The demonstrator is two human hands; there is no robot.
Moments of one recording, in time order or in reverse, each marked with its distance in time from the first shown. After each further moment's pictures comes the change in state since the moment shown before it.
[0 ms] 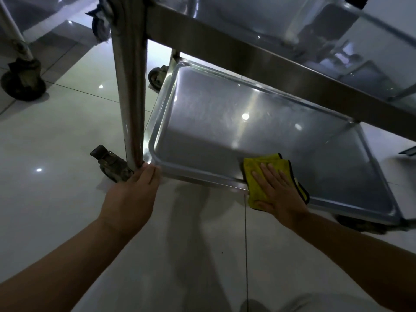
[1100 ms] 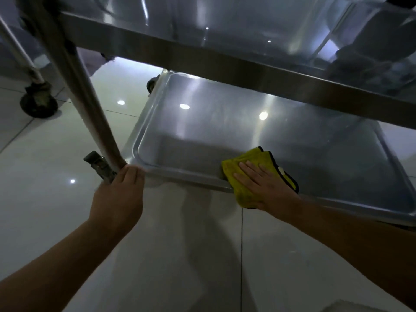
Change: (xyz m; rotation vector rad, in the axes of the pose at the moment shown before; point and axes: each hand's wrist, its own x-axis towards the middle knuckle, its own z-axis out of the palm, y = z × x) left_hand 0.009 0.040 -0.017 0.162 -0.189 -0.198; right_hand 0.008 0.022 0.004 -0.009 0.111 -0.308
